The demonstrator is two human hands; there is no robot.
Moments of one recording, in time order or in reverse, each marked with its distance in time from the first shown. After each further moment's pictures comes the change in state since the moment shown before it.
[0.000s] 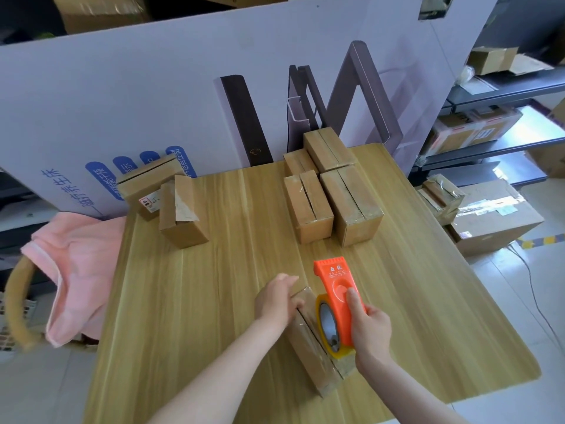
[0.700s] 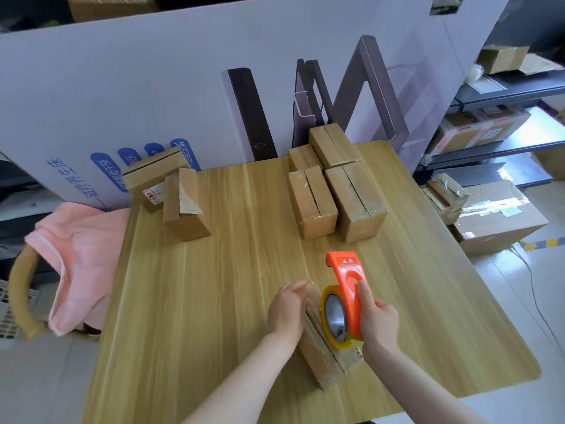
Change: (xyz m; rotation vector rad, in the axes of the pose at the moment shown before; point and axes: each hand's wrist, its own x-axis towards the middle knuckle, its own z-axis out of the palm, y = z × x) left_hand -0.020 -0.002 0.042 -0.121 0.223 0.071; right_hand 0.009 -0.004 -0.005 -0.008 0.021 0.092
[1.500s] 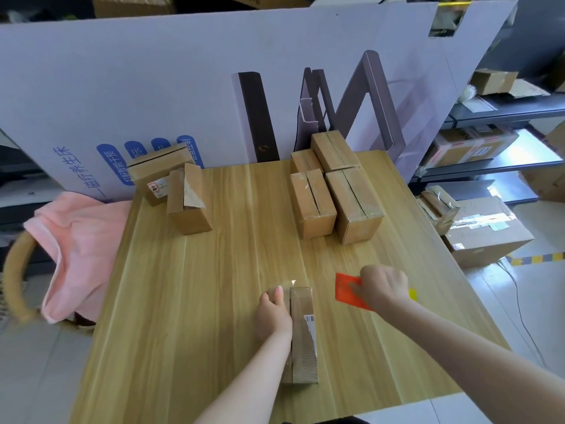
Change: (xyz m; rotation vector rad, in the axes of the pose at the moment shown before) left_hand -0.016 -0.010 0.010 -0.366 0.136 -0.757; right_hand 0.028 -0.064 -0.010 -1.630 -0.084 -0.620
